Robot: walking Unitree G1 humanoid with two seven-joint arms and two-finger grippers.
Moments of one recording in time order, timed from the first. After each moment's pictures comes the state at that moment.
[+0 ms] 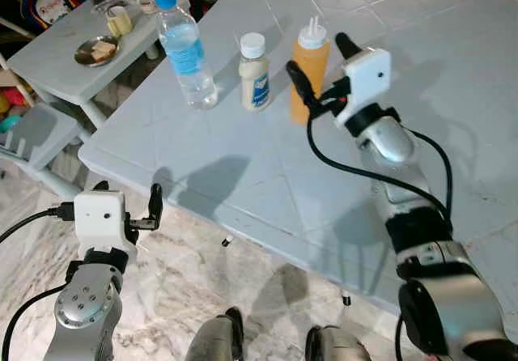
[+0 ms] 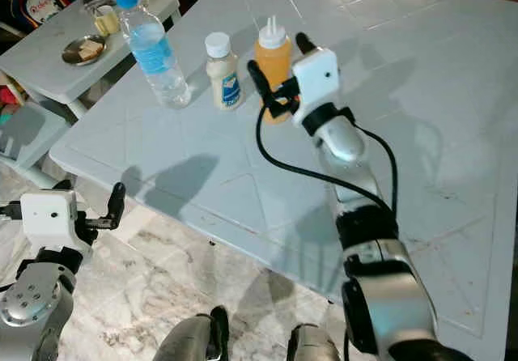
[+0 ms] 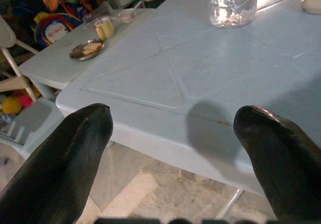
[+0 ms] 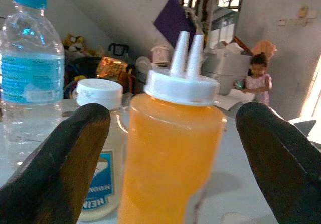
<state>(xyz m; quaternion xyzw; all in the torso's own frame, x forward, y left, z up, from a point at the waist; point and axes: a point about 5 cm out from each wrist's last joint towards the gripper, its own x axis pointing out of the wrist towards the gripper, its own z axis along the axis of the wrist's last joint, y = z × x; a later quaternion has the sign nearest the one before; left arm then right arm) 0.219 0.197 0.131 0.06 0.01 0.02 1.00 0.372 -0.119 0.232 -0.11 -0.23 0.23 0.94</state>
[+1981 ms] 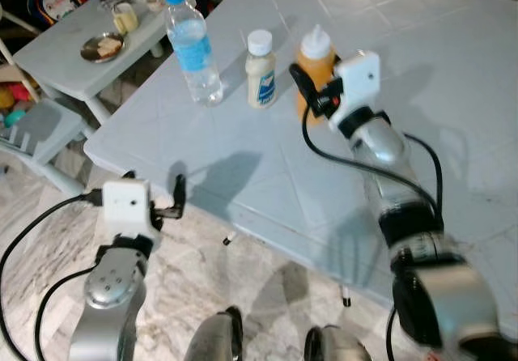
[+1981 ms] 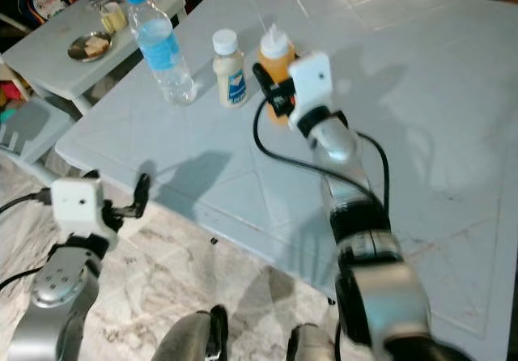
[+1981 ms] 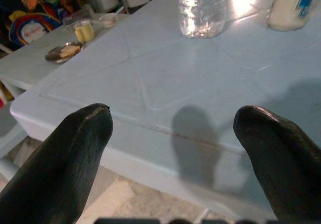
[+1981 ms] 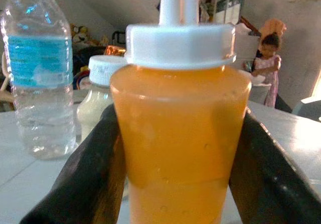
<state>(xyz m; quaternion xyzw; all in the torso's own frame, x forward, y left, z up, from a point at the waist) 0.240 0.169 0.132 0.04 -0.01 -0.02 1.00 0.373 -0.120 0.214 -0.08 -0.20 0.22 0.95</state>
